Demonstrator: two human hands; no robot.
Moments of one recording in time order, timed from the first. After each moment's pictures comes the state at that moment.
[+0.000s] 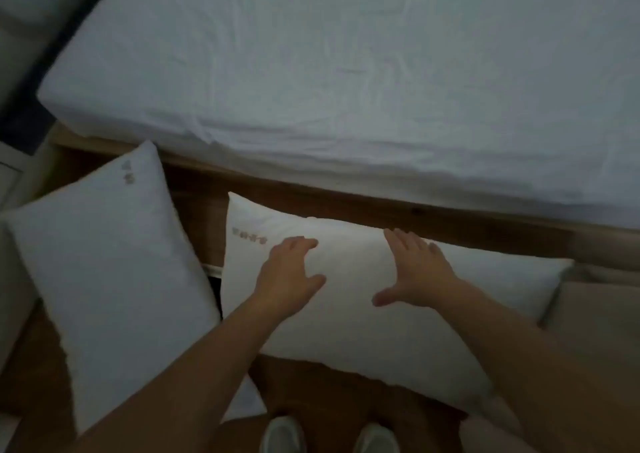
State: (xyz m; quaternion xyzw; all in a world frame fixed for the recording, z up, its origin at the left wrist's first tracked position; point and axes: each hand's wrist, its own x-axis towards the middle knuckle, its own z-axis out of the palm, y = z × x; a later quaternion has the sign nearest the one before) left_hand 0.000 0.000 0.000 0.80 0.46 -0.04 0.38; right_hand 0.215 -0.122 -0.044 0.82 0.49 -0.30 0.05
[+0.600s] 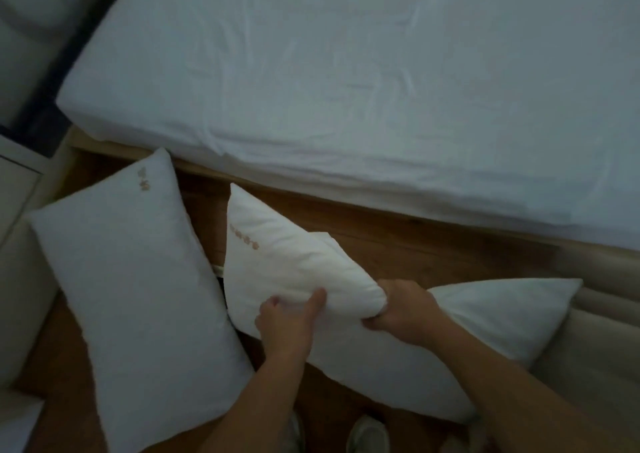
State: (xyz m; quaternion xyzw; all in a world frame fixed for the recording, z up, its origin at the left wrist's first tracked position) left_hand -0.007 -0.051 0.037 0.39 0.75 0.08 0.53; right_hand 0.179 -0.131 0.026 0.78 0.45 -0.42 -0.09
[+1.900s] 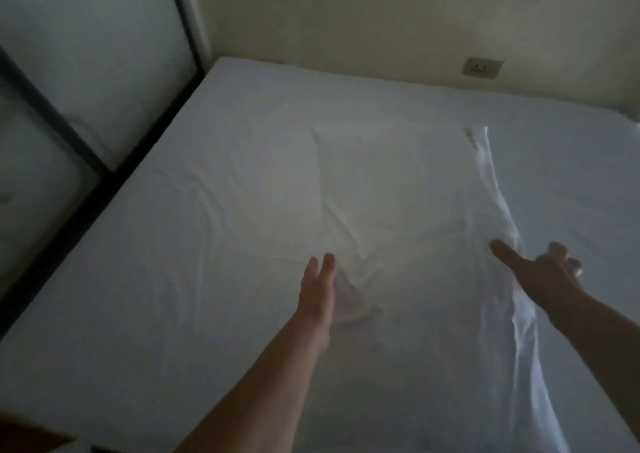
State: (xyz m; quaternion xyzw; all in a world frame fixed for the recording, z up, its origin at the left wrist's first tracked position) left_hand 0.446 0.352 0.264 0.43 0.55 0.18 0.70; right_hand 0.694 0.195 0.319 0.95 0.06 -0.18 -0.25
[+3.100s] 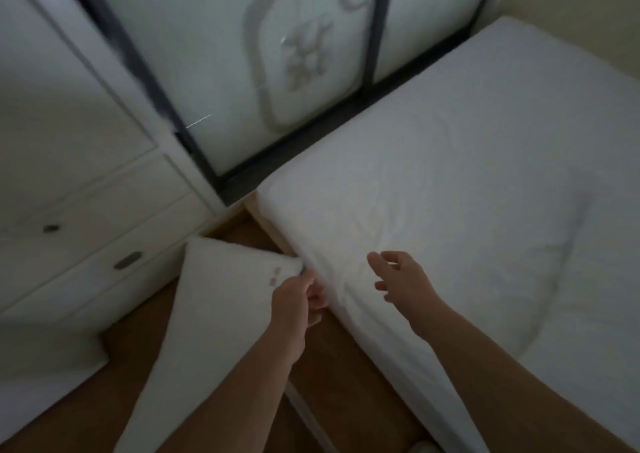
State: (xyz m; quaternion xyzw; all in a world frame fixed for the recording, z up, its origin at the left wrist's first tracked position) left_hand -0.034 0.297 0.245 0.13 0.69 0.35 0.62; right_hand 0.136 0.327 0.273 0.71 0.39 -0.54 -0.21
